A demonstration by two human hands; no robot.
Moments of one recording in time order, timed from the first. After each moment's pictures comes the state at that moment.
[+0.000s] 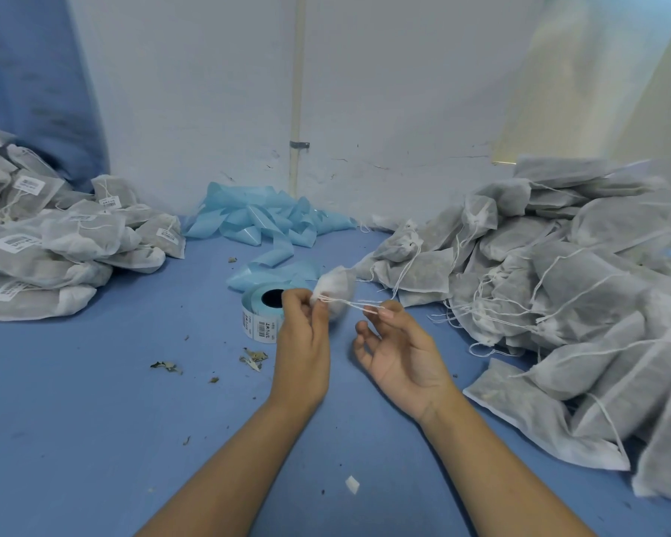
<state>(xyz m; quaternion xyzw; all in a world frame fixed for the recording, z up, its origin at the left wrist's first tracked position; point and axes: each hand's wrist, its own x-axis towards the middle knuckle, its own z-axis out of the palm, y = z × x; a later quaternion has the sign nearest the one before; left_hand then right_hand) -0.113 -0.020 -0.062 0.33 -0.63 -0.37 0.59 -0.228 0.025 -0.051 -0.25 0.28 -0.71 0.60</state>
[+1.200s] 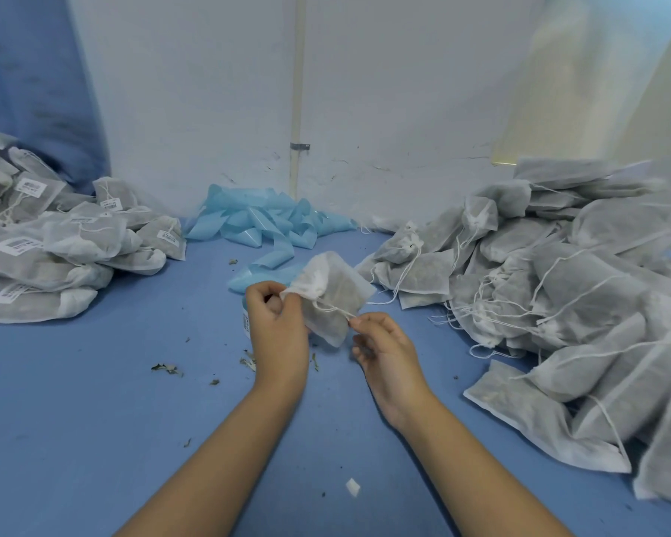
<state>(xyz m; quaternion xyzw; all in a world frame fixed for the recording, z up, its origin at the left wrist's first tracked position) -0.107 -0.038 -0.048 0.37 -0.43 -0.51 0.65 -0.210 0.014 -0.062 -0.29 0.45 -0.72 0.44</state>
